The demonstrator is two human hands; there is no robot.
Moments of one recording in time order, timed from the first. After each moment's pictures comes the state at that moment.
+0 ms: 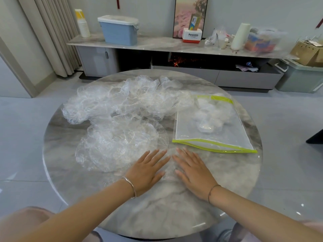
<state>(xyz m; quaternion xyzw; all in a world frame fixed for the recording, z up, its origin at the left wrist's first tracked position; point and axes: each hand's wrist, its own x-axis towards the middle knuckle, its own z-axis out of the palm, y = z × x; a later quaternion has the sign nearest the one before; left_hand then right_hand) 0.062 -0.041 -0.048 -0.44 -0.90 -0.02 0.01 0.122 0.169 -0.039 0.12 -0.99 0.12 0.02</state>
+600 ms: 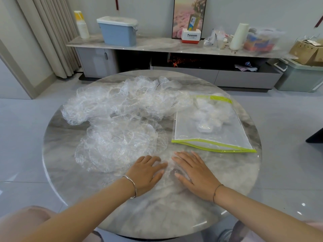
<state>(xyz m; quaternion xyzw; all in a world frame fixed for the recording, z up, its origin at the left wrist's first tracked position) 0.065 -0.039 -0.045 -0.42 -0.90 -0.08 -0.02 0.130 0.177 -0.032 0.17 -0.98 0.14 0.03</state>
